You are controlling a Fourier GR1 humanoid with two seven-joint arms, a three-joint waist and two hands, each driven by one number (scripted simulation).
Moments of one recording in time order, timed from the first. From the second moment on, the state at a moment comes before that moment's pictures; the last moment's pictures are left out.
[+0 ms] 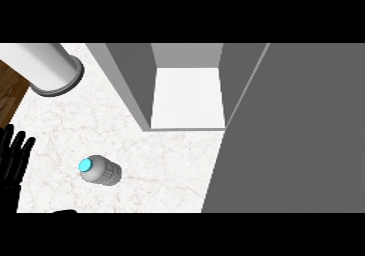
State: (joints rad) left arm 0.26 0.02 0.18 -2.09 0.13 -0.07 0.16; right arm 0.18 -0.14 0.66 -2.48 0.12 -0.24 0.32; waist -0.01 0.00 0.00
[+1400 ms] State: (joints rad) left arm 0.13 0.00 0.09 -1.37 0.02 -0.03 -0.36; right arm 0.15 -0.23 0.73 -2.47 0.15 -0.37 0.30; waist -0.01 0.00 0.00
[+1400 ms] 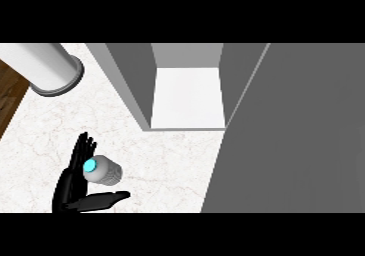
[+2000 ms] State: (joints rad) left arm 0.05 0.01 0.13 -1.11 0.03 0.00 -0.53; right arm 0.12 -0.25 0.73 -2.46 0.16 -0.39 0.31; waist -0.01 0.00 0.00
